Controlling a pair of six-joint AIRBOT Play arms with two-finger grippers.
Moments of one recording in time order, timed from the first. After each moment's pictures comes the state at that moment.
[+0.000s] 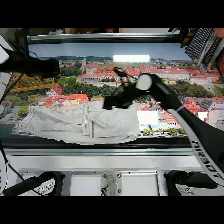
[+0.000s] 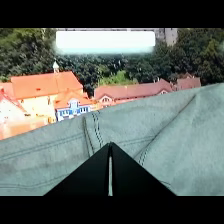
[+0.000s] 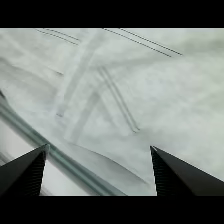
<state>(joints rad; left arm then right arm) -0.05 -1.28 1.58 1.26 -1.29 -1.58 0.44 -1.46 1.39 -0.99 1.18 1.61</state>
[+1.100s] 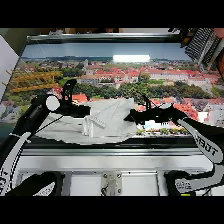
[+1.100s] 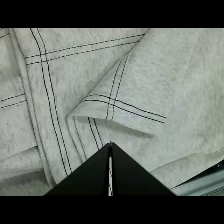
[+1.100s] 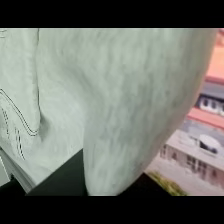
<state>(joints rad) -0.31 -1.17 0.96 1.25 -1.02 -1.66 0.15 -1.60 0.84 -0.35 0.96 1.06</state>
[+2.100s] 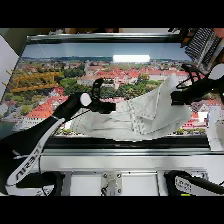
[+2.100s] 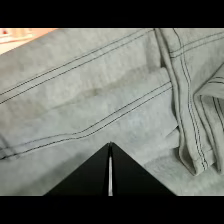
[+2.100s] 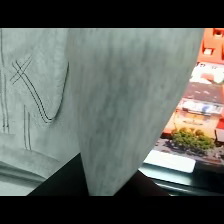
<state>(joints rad) -0.55 -1.54 1.20 1.08 -0.80 -1.66 -0.11 -1.31 1.41 -1.33 1.54 1.39</state>
